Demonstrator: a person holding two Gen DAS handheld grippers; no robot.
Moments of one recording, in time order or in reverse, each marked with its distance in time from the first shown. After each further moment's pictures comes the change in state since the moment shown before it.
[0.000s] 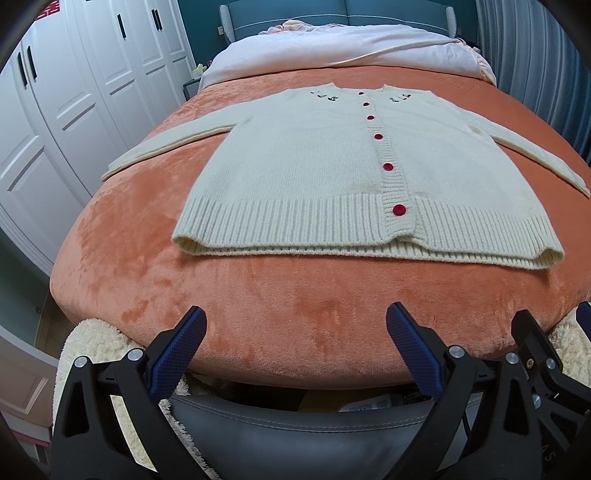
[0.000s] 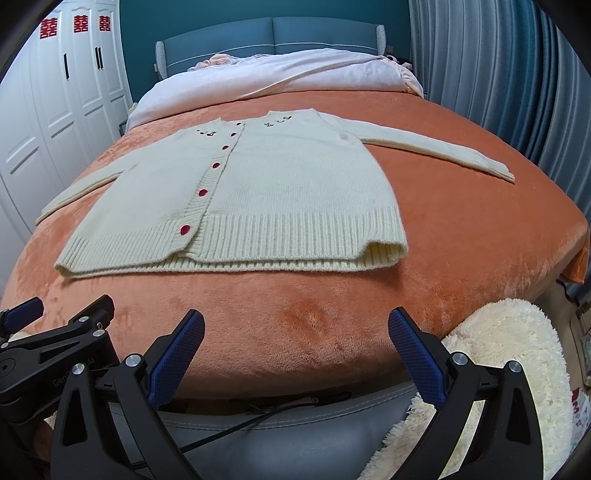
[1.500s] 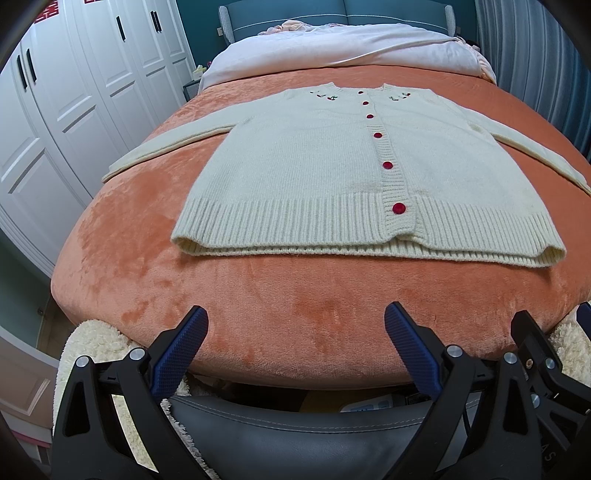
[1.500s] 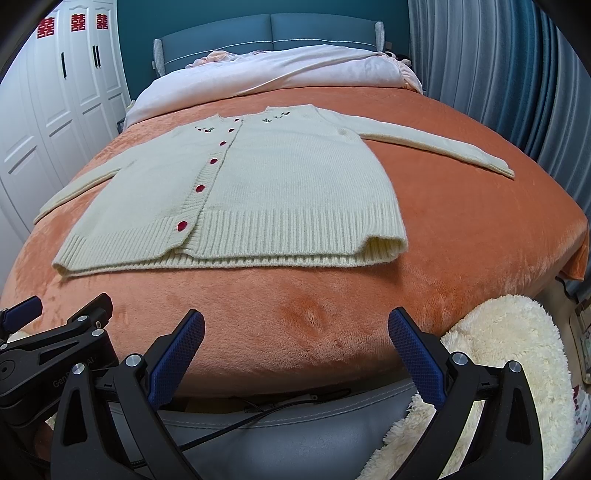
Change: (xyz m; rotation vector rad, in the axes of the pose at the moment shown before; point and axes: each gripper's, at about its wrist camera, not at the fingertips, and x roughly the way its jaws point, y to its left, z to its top) left arm 0.000 -0.001 -0.001 0.002 0.000 0.004; right arm 0.002 -0.003 -0.002 0.003 0.011 -0.001
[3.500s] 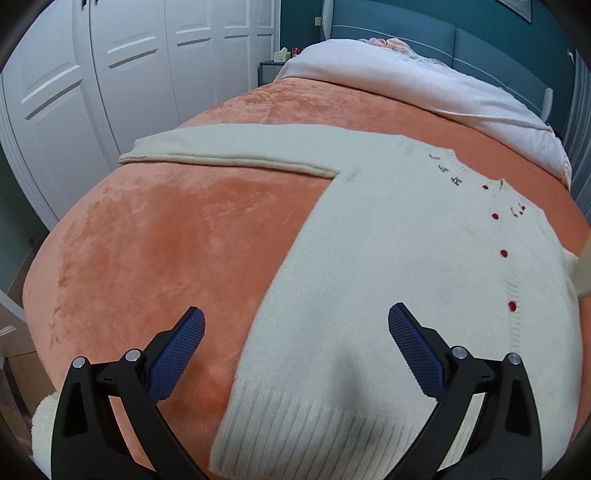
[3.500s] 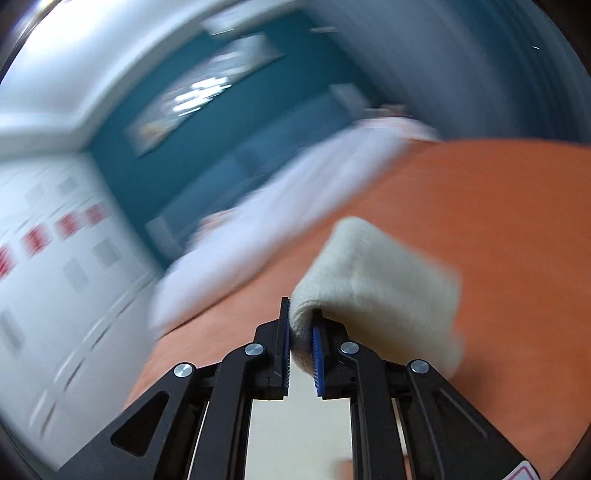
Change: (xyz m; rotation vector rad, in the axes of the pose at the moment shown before) left arm 0.122 0.115 0.135 -0.371 -0.019 0.046; right arm 0.157 -0.157 0.365 0.315 -0.417 0.472
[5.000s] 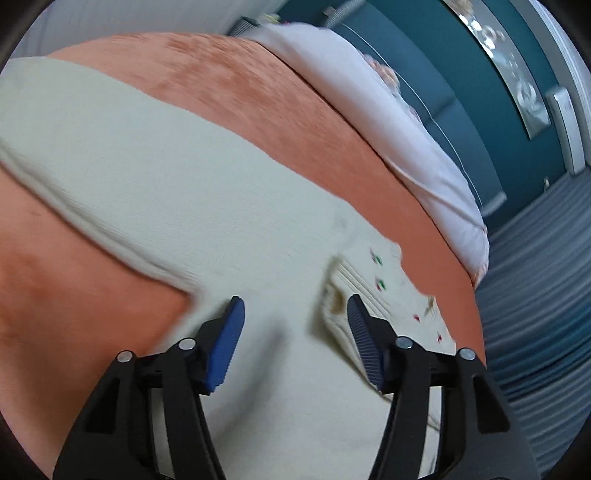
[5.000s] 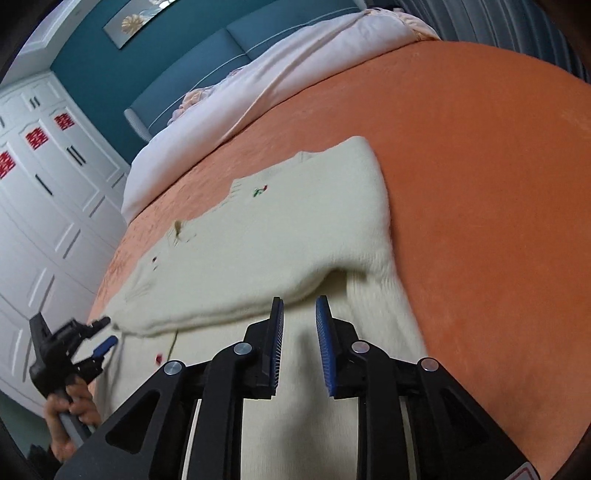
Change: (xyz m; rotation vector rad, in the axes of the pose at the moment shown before) left arm 0.153 0.006 0.131 -0.417 0.070 -0.478; right arm 0.047 0.018 -0.183 0.034 0.401 -0.199
